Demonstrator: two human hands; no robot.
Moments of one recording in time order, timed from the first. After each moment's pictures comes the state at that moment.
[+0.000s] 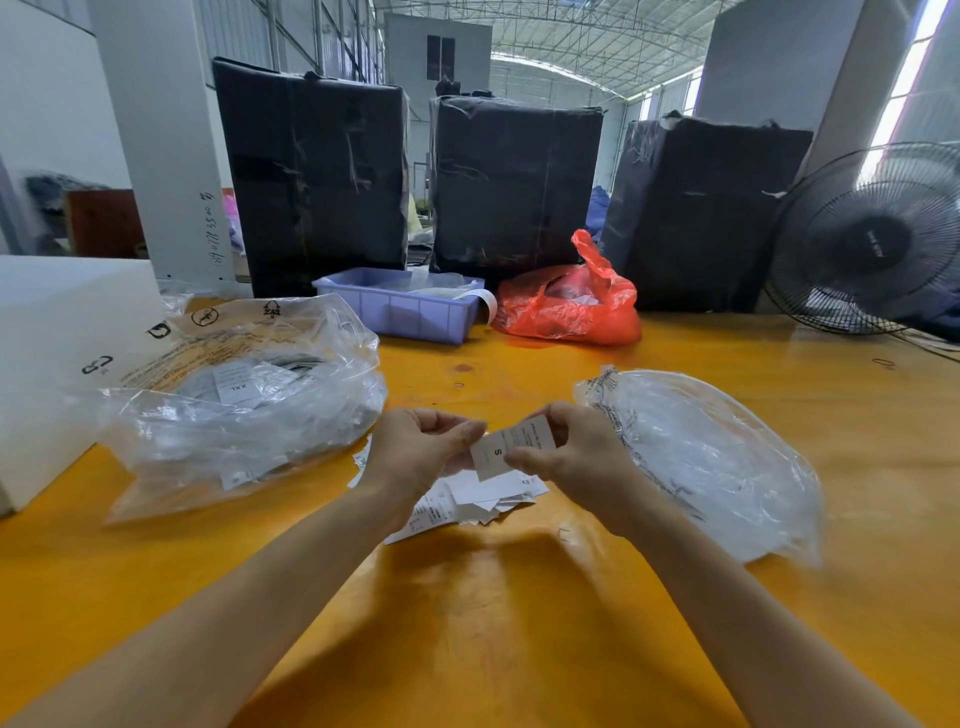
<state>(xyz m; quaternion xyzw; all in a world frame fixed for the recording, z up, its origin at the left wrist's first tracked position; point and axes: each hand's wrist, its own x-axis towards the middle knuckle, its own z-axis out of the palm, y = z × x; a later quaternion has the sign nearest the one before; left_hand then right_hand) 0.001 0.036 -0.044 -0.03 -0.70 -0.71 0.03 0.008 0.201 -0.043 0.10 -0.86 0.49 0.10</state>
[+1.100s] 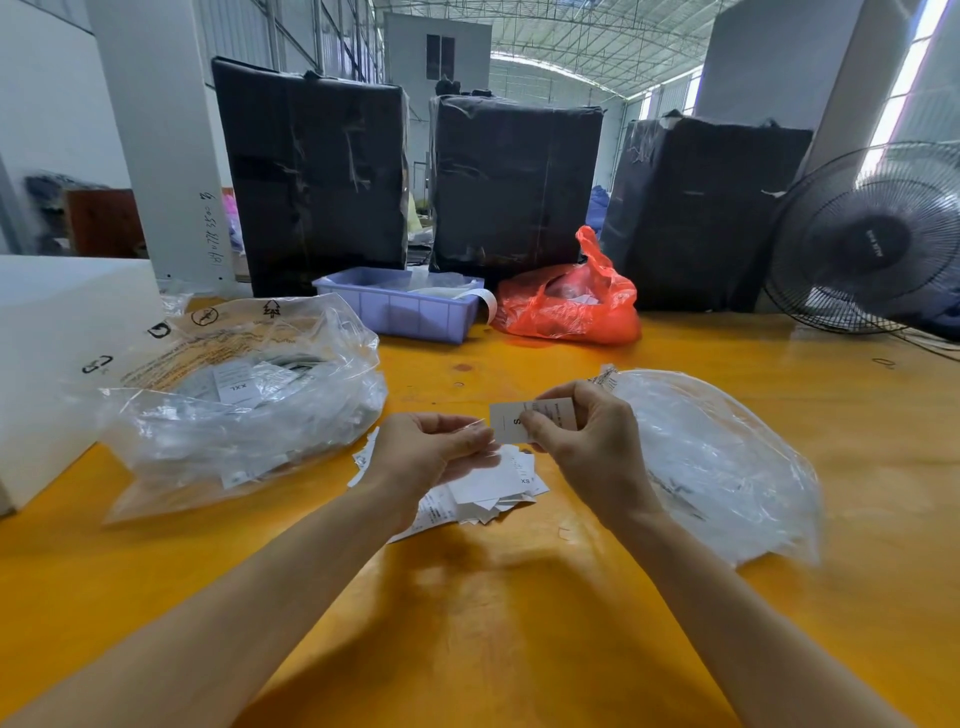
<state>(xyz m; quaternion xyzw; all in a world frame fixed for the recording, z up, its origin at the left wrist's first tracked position) 0.003 0.037 -0.043 -0.02 -0.64 -0.77 -0.04 0.010 0.196 -0.040 0.09 -0.80 0.52 0.29</state>
